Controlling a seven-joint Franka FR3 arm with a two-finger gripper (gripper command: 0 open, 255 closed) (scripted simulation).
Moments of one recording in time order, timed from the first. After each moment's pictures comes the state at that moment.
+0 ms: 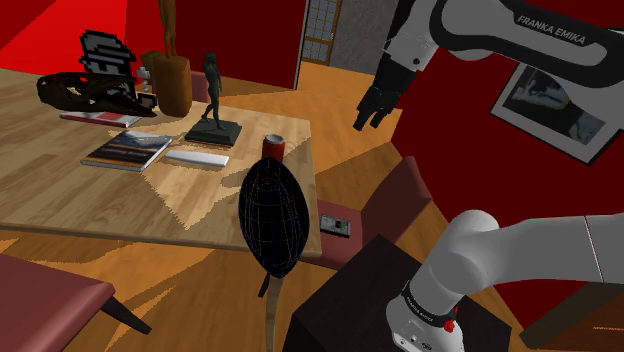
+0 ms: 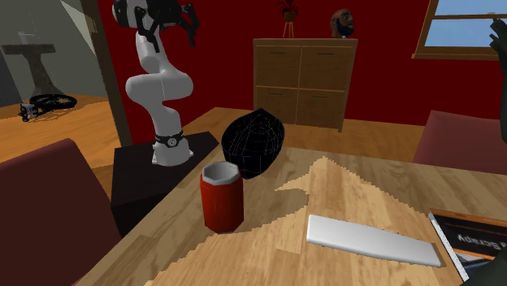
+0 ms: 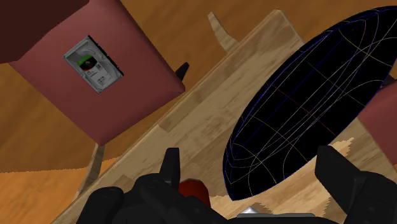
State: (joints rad) arm 0.01 -0.83 -0.03 -2.28 0.10 1.64 -0.05
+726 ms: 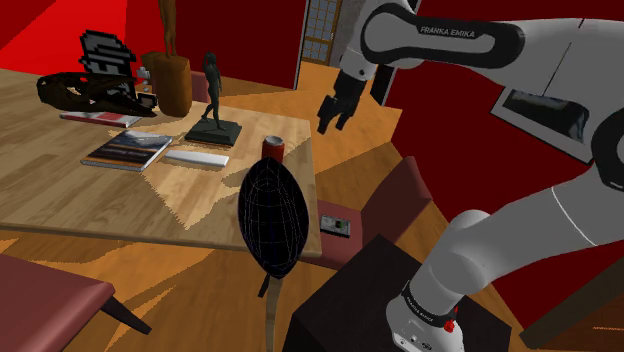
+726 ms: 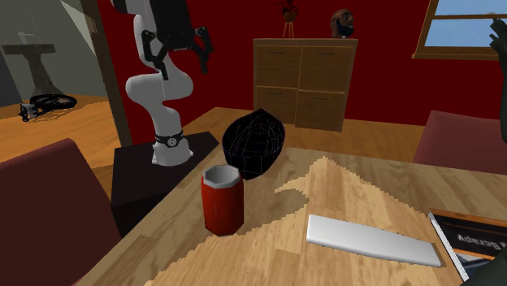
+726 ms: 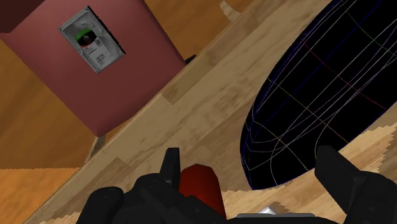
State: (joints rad) arm 0.02 -0.50 -0.02 -2.19 0.08 1.82 -0.08
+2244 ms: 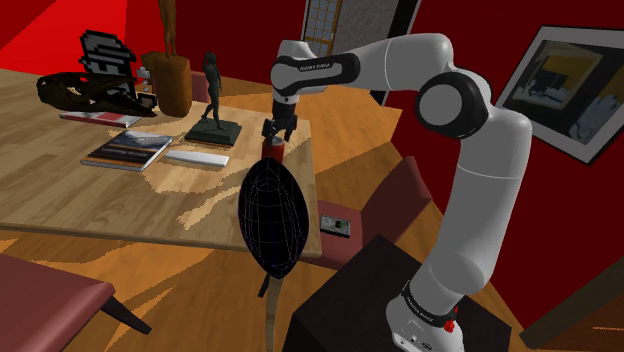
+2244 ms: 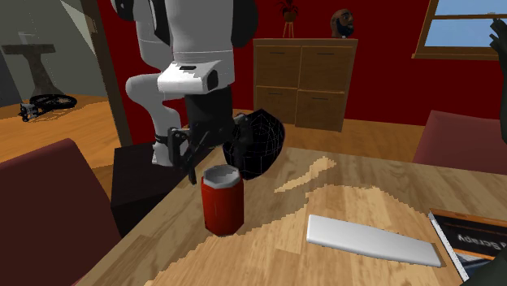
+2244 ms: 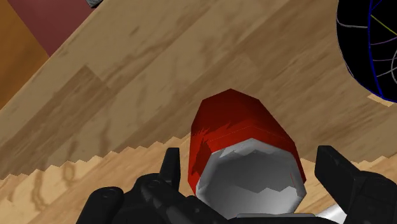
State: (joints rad) arm 0.02 0.28 -0.02 -1.65 0.02 1.97 -0.11
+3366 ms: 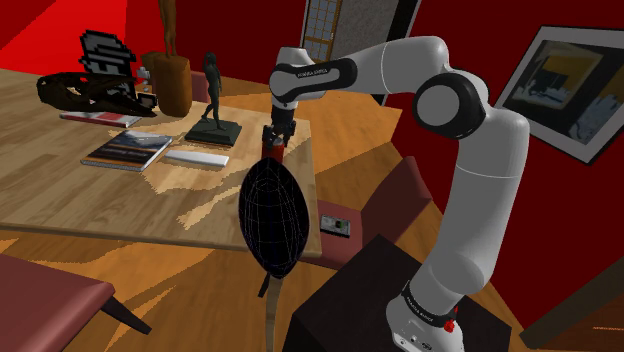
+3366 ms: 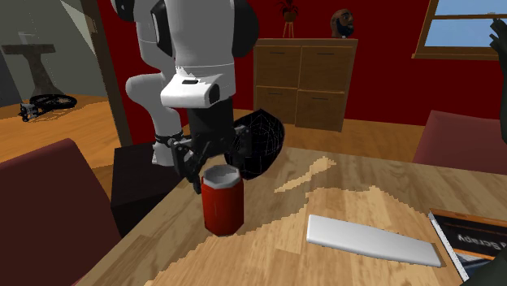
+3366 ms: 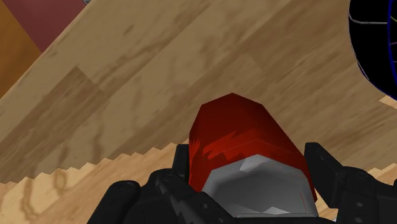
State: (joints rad) arm 0.02 0.30 -0.02 -1.68 0.02 2.01 -0.11
